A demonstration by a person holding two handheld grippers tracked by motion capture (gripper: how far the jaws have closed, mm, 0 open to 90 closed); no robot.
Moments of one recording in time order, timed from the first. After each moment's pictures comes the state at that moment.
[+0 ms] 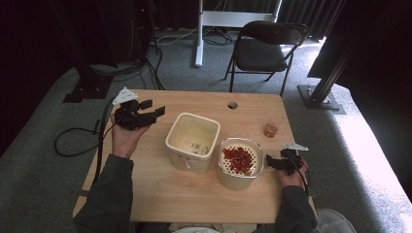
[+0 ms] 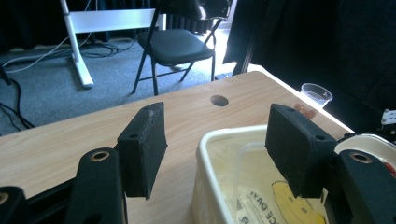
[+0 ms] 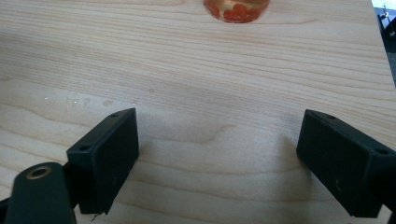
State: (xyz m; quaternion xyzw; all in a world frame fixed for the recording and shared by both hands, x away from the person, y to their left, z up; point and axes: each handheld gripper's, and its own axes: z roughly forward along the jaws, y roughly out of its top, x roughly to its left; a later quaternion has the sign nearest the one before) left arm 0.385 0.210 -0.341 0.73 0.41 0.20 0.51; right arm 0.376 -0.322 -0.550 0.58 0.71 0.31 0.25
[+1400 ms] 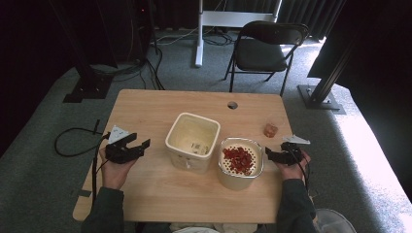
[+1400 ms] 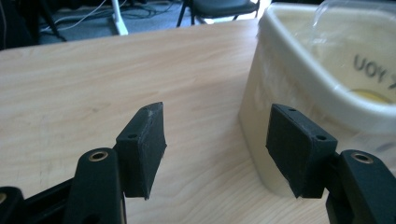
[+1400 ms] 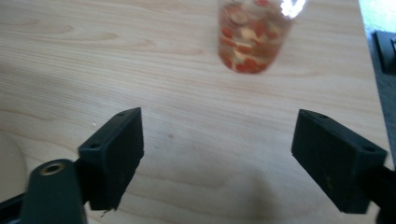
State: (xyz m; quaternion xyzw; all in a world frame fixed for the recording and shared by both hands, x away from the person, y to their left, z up) left arm 0.337 0.248 -0.440 0.73 0.47 0.24 0.43; right arm 0.387 -0.318 -0.525 0.55 0.72 0.34 0.25
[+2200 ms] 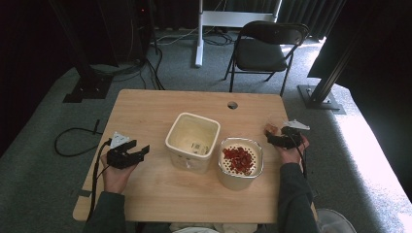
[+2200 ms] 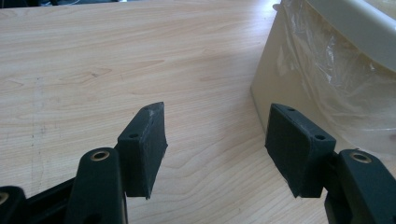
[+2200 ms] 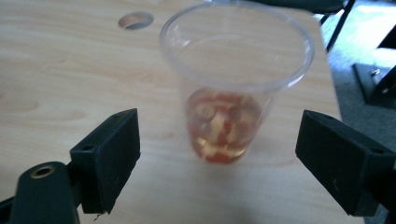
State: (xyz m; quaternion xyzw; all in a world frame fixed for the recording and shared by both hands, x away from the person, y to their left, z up) left arm 0.338 0.253 -0.467 0.73 0.49 0.22 0.42; right arm 0.439 -0.323 -0.510 0.55 0.69 0.37 0.29
